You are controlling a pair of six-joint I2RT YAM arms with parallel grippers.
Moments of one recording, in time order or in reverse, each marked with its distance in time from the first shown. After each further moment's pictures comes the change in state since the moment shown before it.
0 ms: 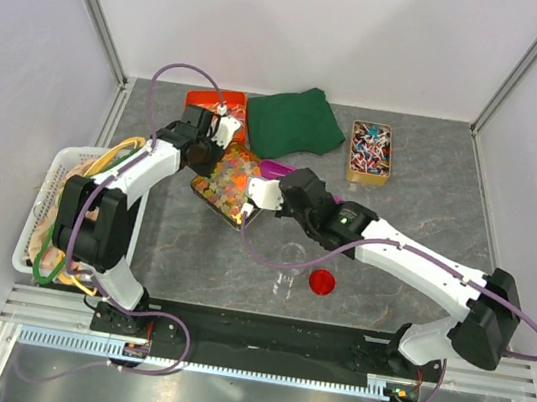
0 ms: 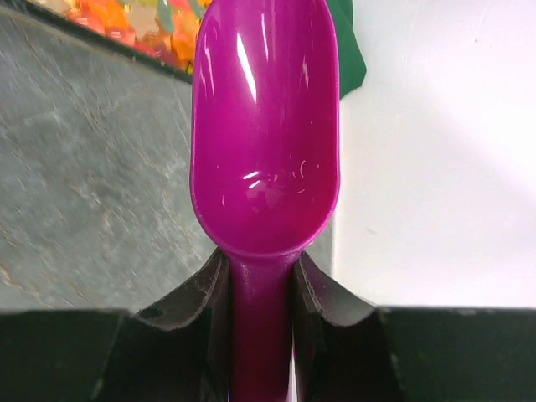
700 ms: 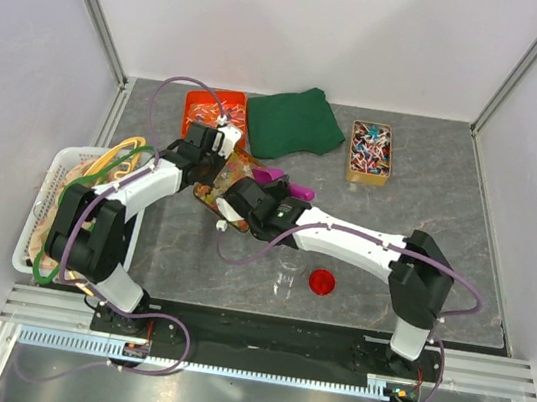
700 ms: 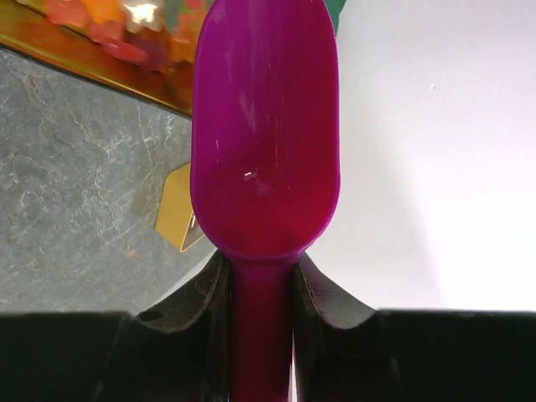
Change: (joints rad) left arm -0.058 -0.076 -0.200 0.230 -0.149 -0.050; right arm 0.109 0.361 0.195 -0.035 0.322 -0.273
